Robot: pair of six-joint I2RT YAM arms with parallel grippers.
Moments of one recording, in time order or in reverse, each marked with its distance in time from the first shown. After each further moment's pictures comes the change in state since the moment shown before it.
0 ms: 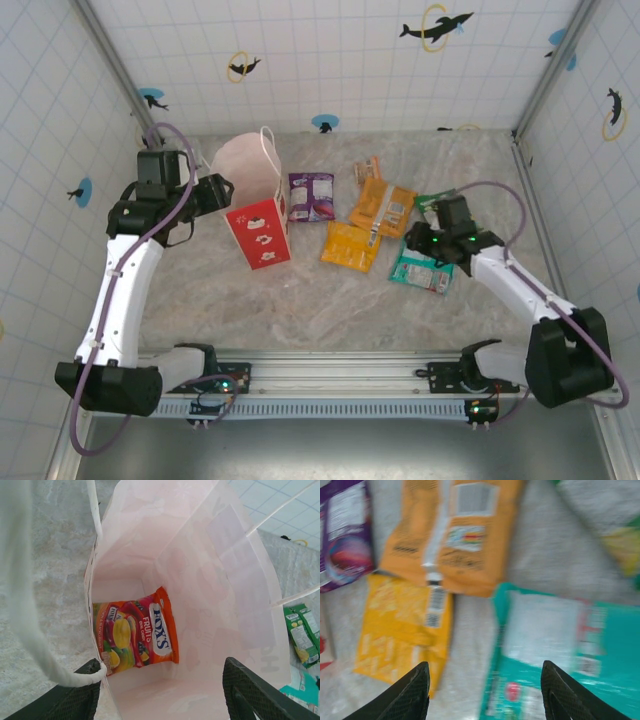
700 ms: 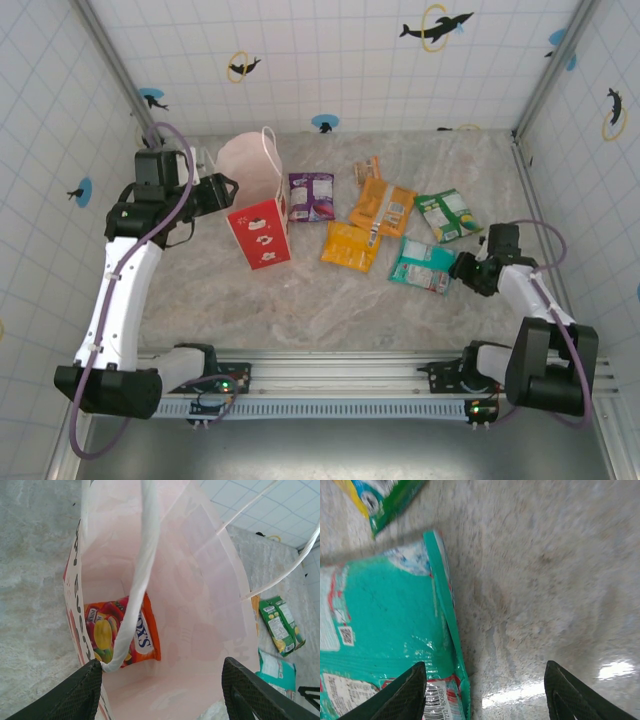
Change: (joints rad) left arm 0.000 -0.012 0.000 0.015 0.079 0.007; right arm -0.418 -0.027 -0.202 -0.093 -0.106 -0.232
